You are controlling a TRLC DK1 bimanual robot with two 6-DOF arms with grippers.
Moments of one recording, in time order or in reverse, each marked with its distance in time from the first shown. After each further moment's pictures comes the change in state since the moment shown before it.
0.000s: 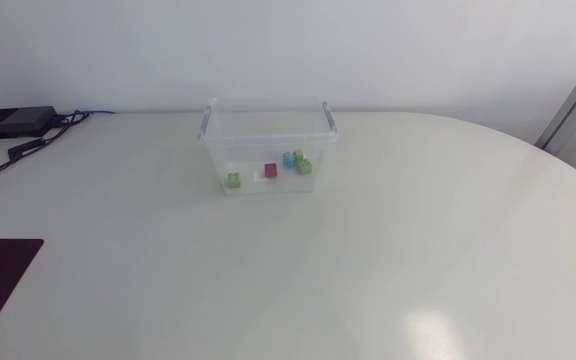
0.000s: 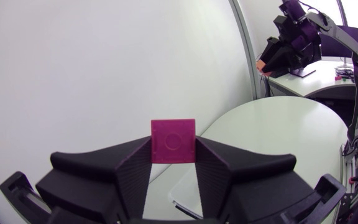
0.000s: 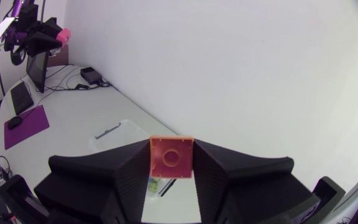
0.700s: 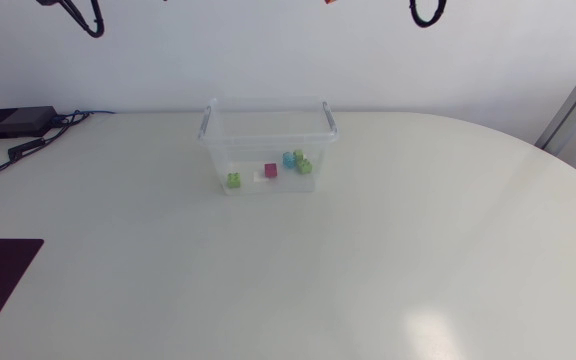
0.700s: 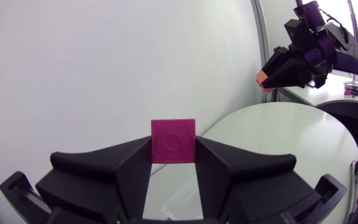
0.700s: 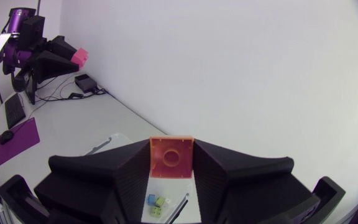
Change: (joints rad) left arm -0.106 0.305 0.102 0.201 -0.124 -0.136; right arm 0.033 0.307 0.148 0.180 0.005 0.082
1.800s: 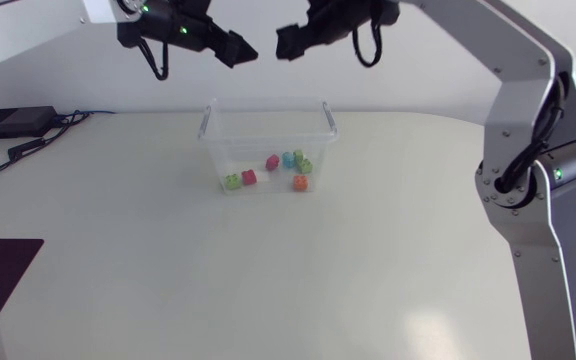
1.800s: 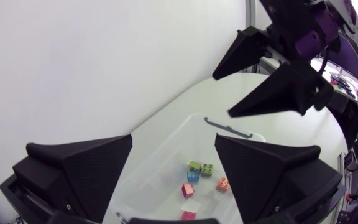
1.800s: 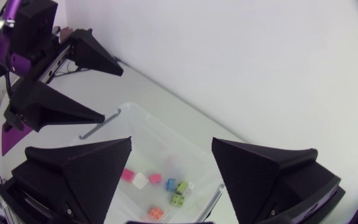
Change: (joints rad) left arm -0.122 0.211 0.142 -0.201 -0.044 0.038; right arm 0.064 0.356 0.439 -0.299 0.011 -0.001
